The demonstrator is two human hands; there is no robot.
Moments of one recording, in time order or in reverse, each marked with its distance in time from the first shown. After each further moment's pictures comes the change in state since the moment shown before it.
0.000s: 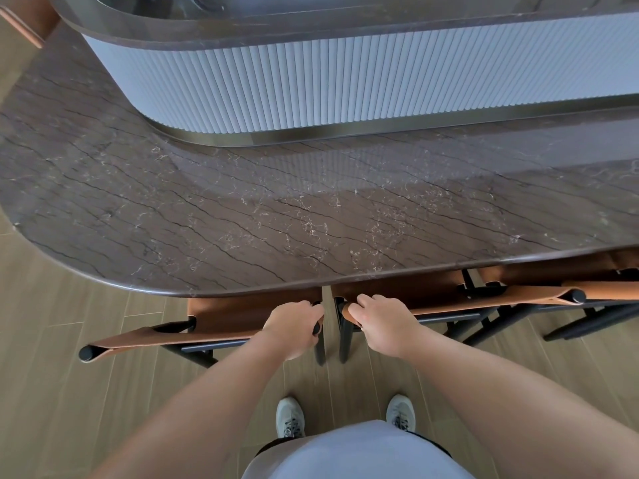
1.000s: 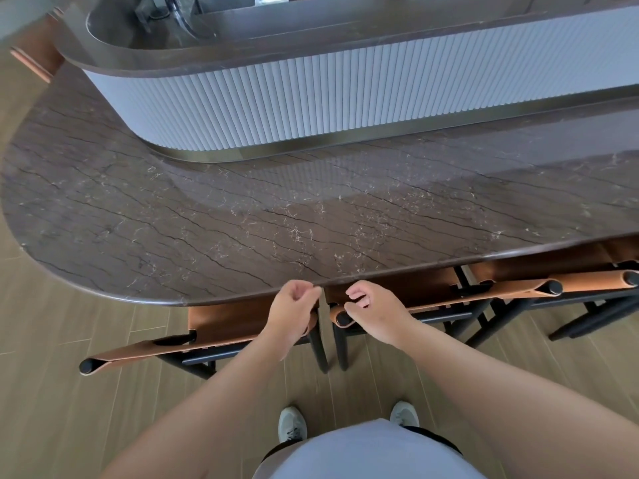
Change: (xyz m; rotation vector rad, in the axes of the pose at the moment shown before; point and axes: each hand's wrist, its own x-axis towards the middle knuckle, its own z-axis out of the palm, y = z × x) left_hand 0.002 0.059 -0.030 -1.303 0.355 -0.524; right_hand -0.023 0.022 -0.019 0.953 0.117 0.414
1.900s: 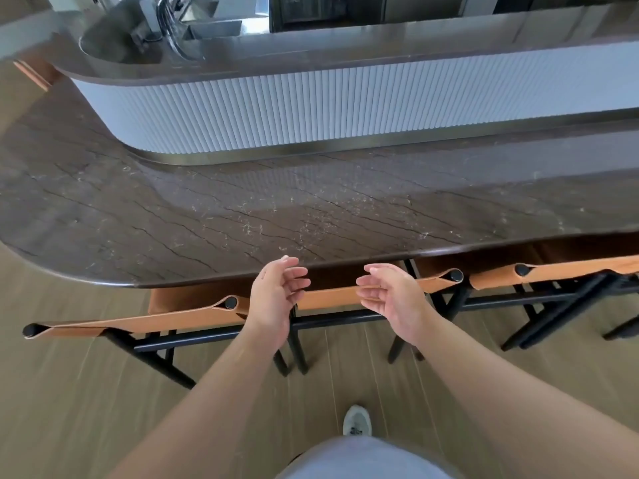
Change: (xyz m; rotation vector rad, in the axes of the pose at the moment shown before) left_hand -0.110 0.060 0.115 -0.692 0.061 -0.010; right_hand -0.113 0.062 -0.130 0.970 0.151 0.167
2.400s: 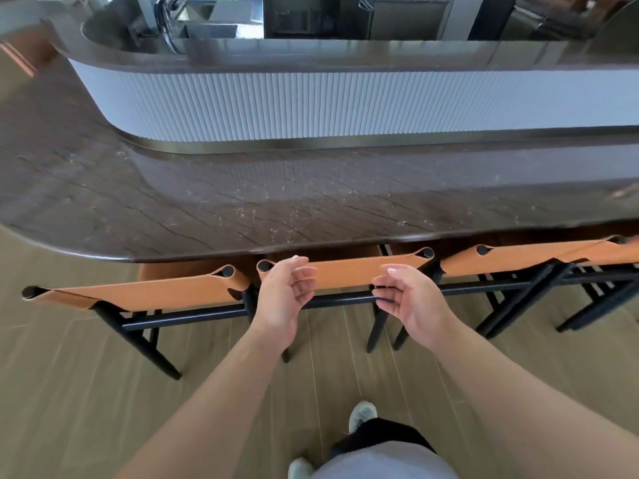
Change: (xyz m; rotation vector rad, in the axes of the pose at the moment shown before) left_hand -0.096 -0.019 -0.009 -0.058 -0.095 -0.039; right_hand -0.099 0.016 -0.035 -0.010 0.024 -0.087
